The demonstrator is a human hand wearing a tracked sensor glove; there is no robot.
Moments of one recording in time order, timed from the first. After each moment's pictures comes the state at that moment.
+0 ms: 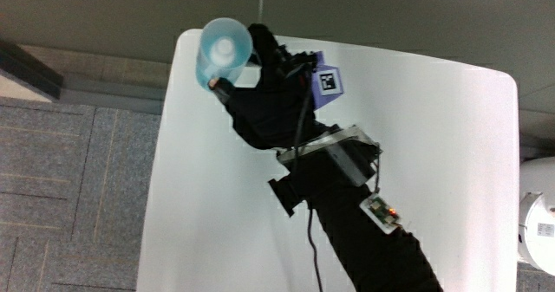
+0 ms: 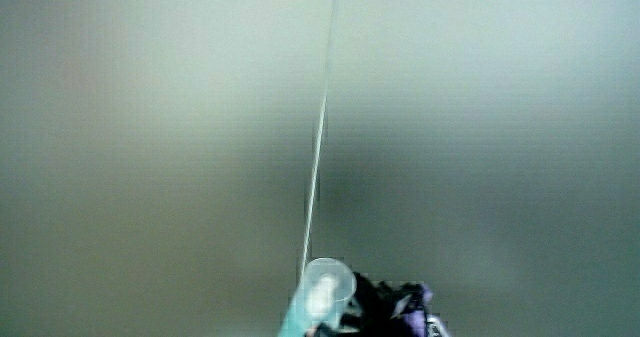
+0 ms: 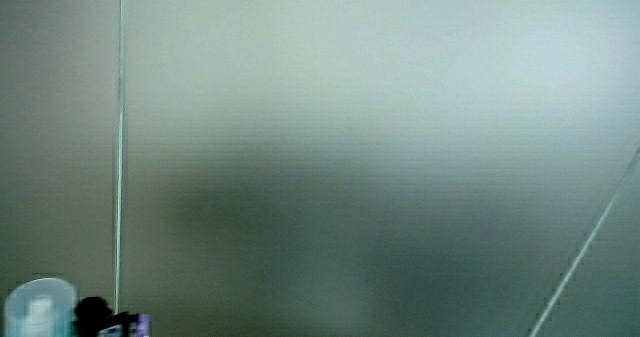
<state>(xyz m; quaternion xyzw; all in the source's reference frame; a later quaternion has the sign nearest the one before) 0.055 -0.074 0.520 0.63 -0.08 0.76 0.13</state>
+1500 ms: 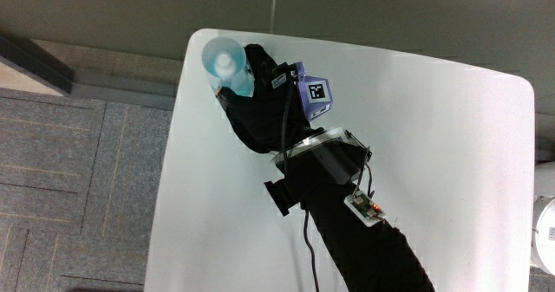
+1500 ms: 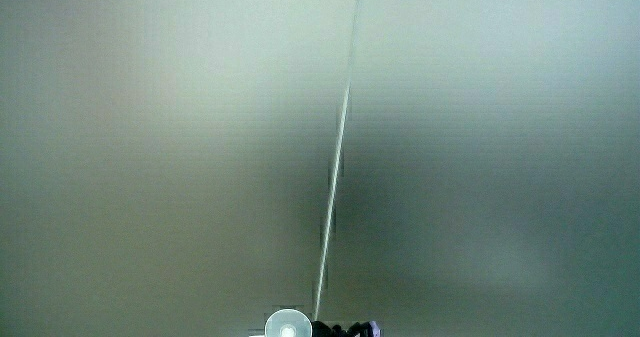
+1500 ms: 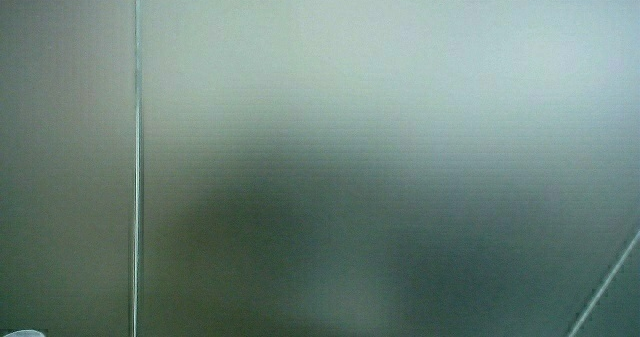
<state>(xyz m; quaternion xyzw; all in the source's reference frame) 0.063 -0.065 0.557 0.69 -0.01 0.71 0.17</state>
